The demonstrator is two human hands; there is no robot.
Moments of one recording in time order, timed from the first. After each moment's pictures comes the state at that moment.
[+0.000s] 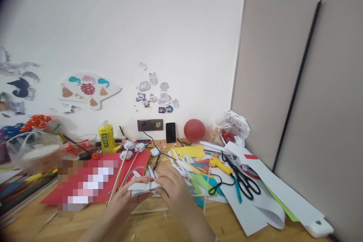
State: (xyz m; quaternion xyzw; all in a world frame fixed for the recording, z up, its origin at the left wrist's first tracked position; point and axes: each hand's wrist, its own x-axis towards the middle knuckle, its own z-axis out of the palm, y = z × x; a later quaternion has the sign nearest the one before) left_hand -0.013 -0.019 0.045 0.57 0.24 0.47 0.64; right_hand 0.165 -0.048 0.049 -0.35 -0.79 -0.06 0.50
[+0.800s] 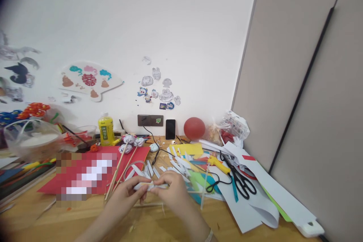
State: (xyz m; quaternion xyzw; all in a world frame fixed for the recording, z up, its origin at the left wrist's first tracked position) left_hand -0.001 -0.025 0.044 0.68 0.38 0.43 0.45; right_hand 0.156 -0.035 0.032 -0.45 -0.68 0.20 0.54
